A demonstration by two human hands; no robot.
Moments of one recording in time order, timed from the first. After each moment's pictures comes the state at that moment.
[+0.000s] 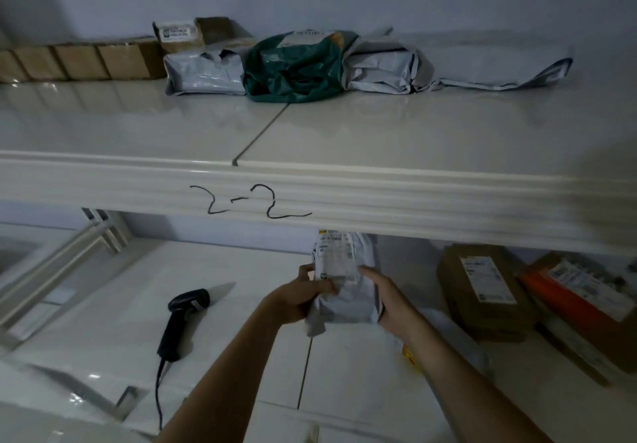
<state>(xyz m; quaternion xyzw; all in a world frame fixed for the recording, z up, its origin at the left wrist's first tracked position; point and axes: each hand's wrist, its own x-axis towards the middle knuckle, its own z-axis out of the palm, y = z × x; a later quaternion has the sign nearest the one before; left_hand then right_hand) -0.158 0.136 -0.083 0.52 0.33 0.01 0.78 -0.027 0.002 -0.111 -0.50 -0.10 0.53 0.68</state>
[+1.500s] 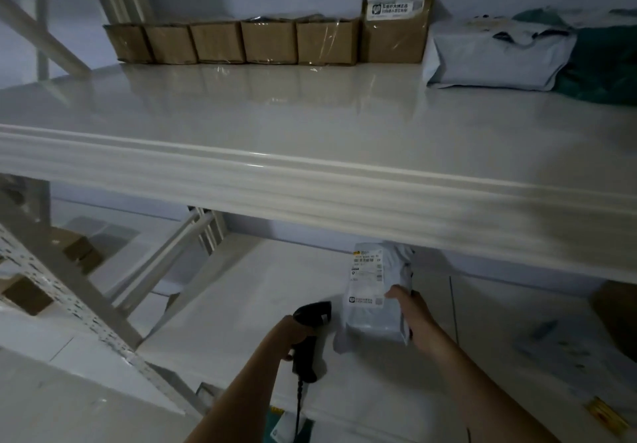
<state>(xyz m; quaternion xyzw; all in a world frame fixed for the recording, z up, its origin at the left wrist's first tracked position) -0.387 0.372 -0.159 0.59 0.56 -0.09 0.57 -0.183 0.225 -0.145 -0.70 -0.07 0.41 0.58</state>
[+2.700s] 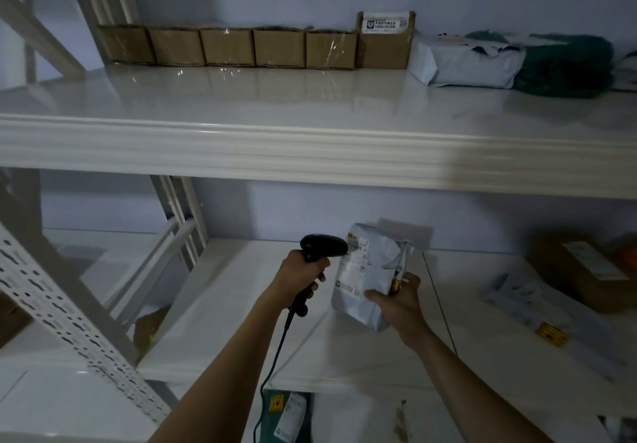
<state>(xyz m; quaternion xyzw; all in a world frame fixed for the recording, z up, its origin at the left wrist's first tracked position) -0.404 0.395 -0.066 0.68 0.33 0.10 0.64 -0.274 0.205 -0.150 -0.73 -0.13 0.20 0.64</state>
